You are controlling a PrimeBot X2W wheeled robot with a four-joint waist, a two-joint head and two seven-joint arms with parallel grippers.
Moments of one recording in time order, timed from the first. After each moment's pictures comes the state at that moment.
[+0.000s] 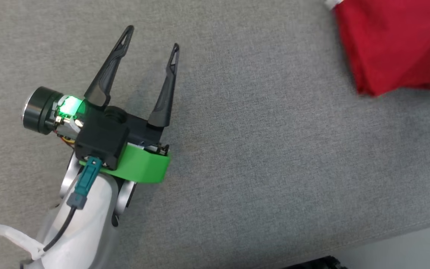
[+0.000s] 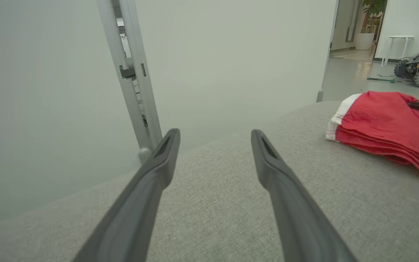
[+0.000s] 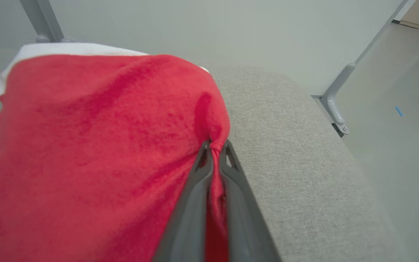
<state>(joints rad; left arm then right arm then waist) -0.49 0.19 -0.38 -0.13 -0.07 0.00 -0.13 -0.79 -0.60 0.32 0.69 0.60 0.13 -0.23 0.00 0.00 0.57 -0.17</state>
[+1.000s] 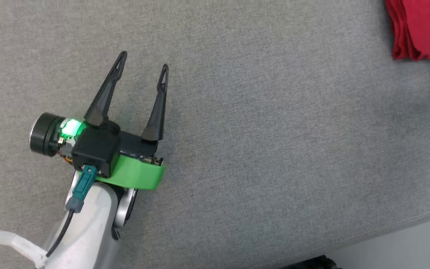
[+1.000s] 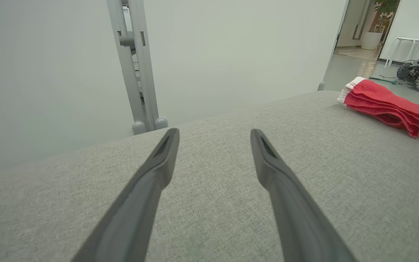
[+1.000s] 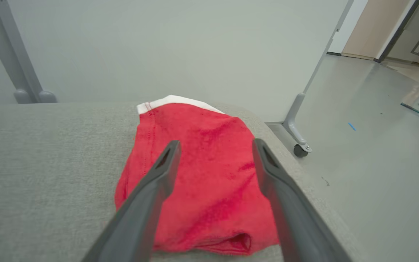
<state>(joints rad) -0.43 0.19 -0.37 -0.05 -0.13 0.04 -0.18 -0.62 -0.43 -0.10 0.48 0.33 0.13 -0.26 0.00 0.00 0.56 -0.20</state>
